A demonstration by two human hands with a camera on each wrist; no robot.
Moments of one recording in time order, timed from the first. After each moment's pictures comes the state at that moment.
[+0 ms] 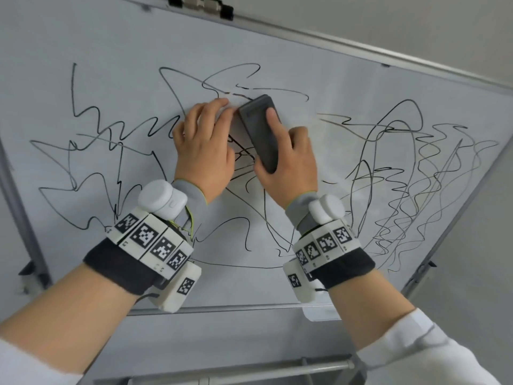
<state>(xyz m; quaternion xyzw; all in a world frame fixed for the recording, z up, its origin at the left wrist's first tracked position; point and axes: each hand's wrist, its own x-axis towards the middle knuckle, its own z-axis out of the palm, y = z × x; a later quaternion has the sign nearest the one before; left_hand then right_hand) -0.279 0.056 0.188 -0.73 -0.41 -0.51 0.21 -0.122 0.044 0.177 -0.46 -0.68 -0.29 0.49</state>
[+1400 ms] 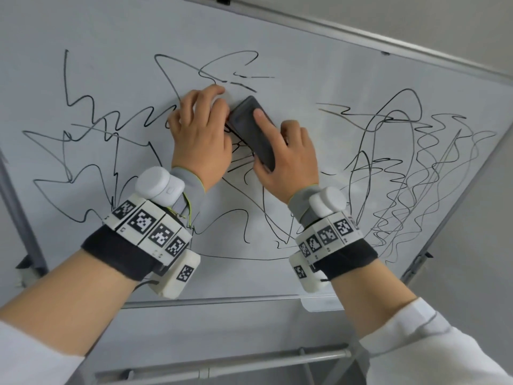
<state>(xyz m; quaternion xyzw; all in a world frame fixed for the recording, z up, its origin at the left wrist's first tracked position) -0.278 0.064 0.187 -0.72 -0.39 -0.53 0.22 -0.115 0.042 0.173 -0.45 -0.71 -0.35 0.42</state>
